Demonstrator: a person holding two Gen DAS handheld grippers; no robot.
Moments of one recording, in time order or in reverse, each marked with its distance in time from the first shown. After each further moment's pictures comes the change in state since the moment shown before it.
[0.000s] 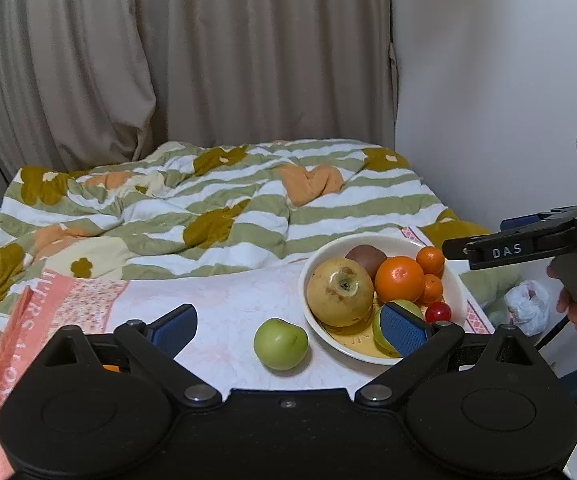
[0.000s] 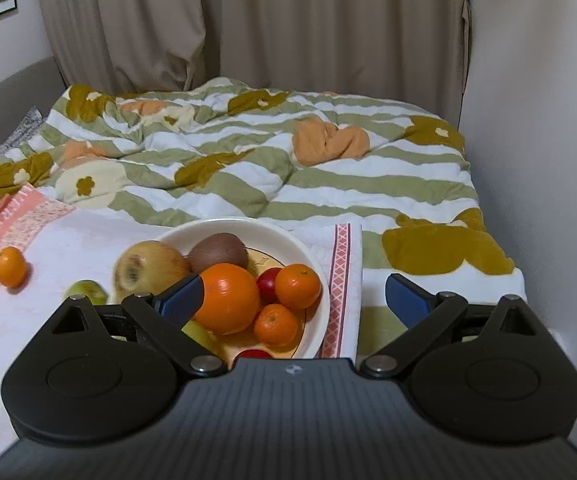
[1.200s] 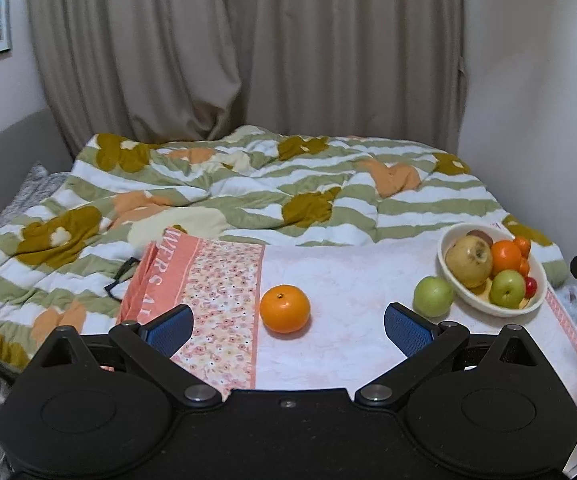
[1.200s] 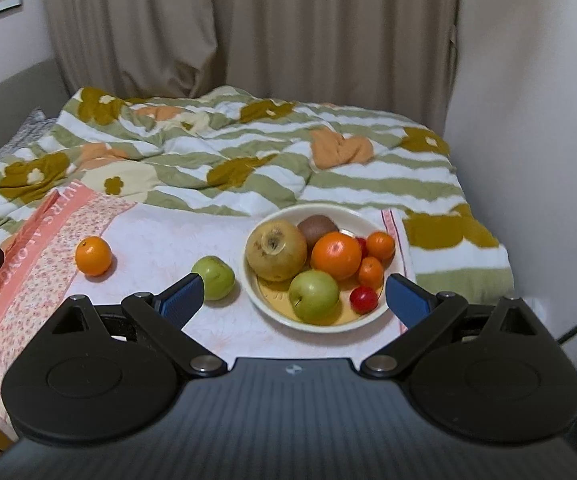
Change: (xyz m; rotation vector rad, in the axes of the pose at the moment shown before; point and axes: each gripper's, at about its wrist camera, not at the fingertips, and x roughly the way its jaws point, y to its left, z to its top) left arm -0.060 0.166 -0.039 -0.081 0.029 0.091; right arm -0.105 0.143 -0.026 0.021 -0.007 -0.100
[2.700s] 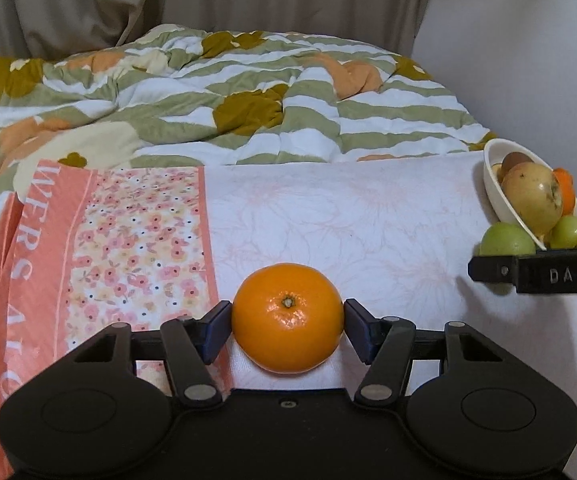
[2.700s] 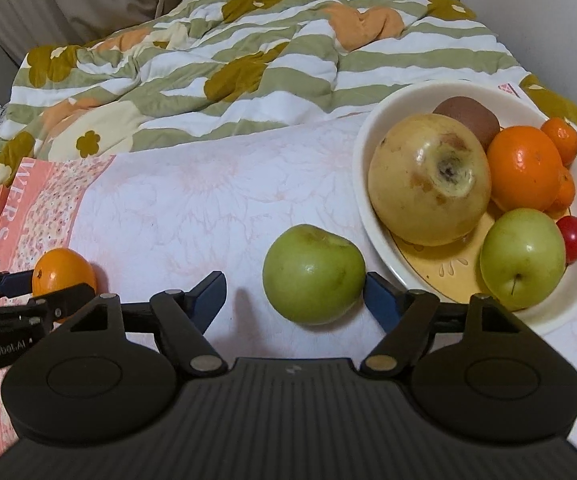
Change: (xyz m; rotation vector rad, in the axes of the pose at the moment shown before) left arm 0.199 0.029 0.004 0.063 0.295 -0.249; right arm 0.198 0.089 0.005 0.211 0.316 0.020
